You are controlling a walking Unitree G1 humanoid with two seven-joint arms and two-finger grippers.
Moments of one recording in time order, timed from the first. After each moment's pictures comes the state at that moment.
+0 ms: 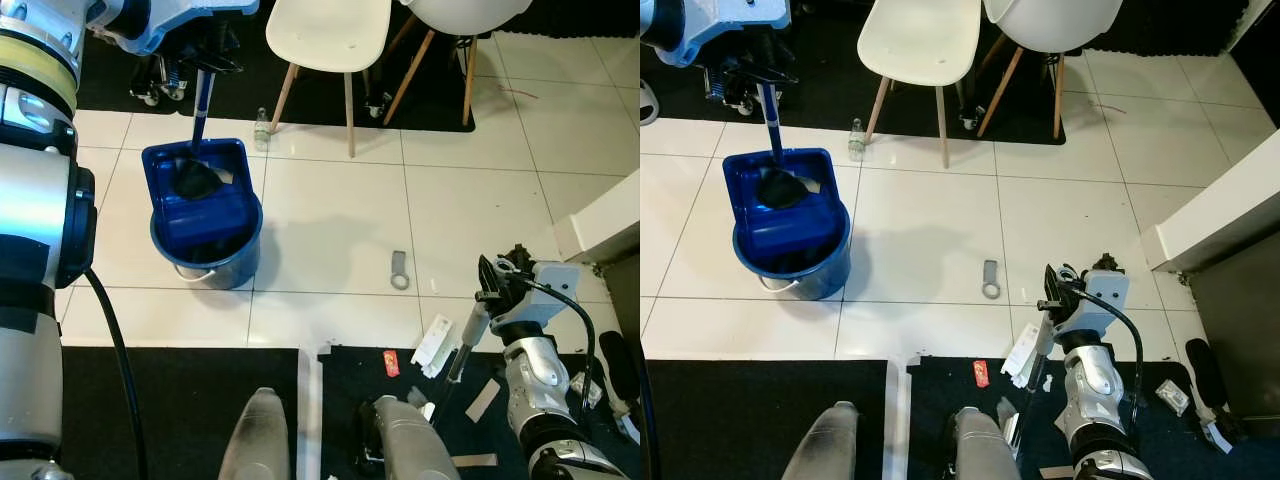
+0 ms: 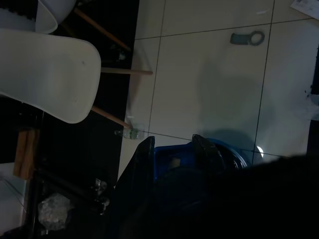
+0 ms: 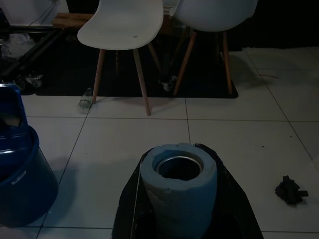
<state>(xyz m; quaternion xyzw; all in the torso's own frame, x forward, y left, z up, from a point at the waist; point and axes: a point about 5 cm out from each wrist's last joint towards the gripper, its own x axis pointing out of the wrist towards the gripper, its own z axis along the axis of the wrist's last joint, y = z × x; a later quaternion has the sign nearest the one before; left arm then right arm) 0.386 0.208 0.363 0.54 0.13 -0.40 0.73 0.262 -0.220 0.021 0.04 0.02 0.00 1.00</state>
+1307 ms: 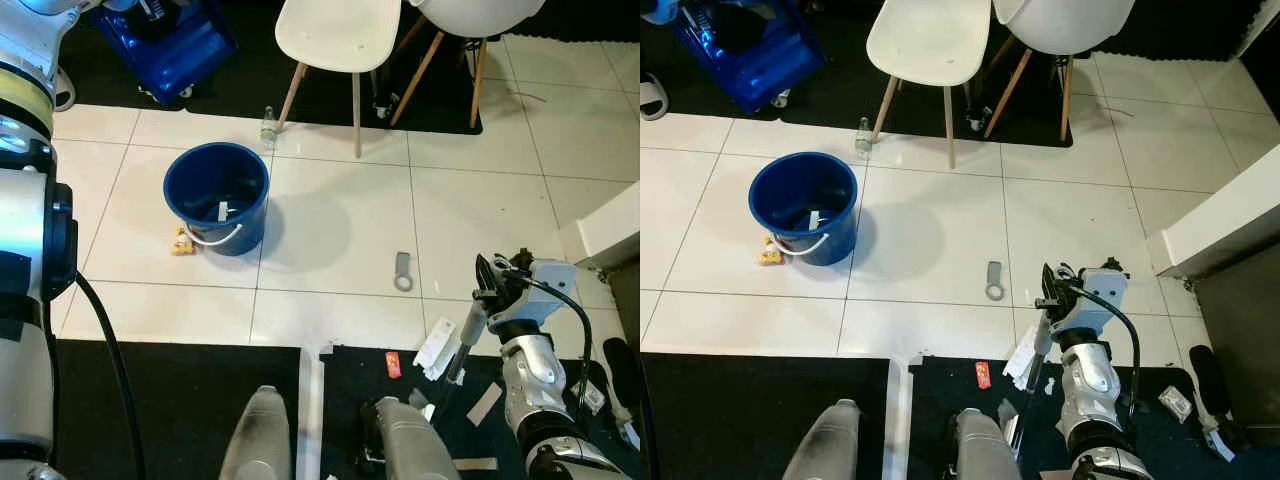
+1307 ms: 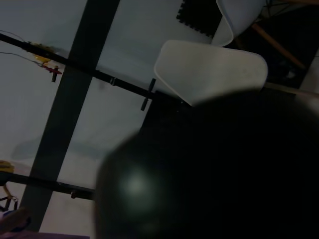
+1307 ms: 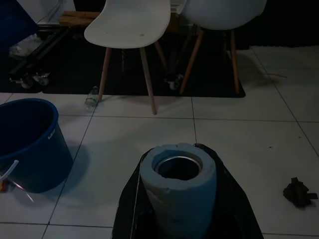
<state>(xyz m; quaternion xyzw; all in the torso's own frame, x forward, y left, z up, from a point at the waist) 0.391 0.227 0.387 0.58 -0.16 -0.13 0.79 0.265 -0.218 0.021 0.05 0.02 0.00 1.00</state>
